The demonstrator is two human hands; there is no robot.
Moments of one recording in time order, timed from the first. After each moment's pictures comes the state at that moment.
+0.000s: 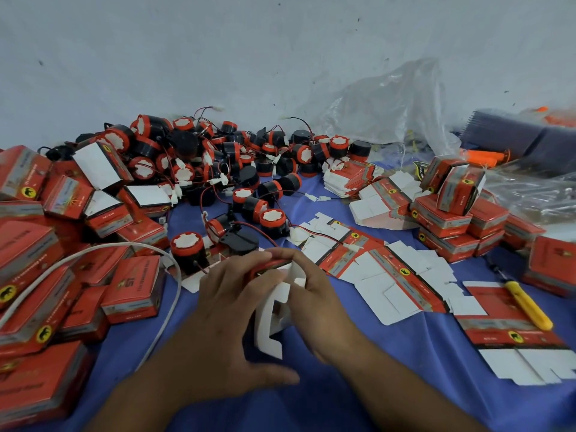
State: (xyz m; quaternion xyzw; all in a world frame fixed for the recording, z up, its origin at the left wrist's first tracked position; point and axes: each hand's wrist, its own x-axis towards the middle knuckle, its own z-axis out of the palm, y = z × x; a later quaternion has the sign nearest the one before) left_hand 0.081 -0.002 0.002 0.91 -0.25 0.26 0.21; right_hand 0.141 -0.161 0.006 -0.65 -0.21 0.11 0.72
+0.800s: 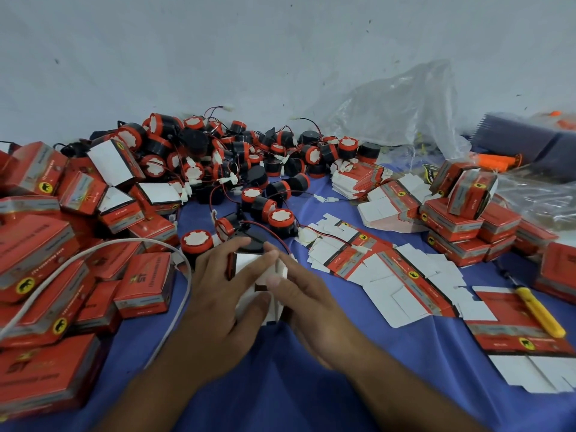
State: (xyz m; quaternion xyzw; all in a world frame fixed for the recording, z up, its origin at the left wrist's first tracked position) left_hand 0.081 0.001 0.008 0.90 -0.12 0.30 0.29; right_hand 0.132 -0.152 0.011 -0.54 -0.29 0.21 0.76
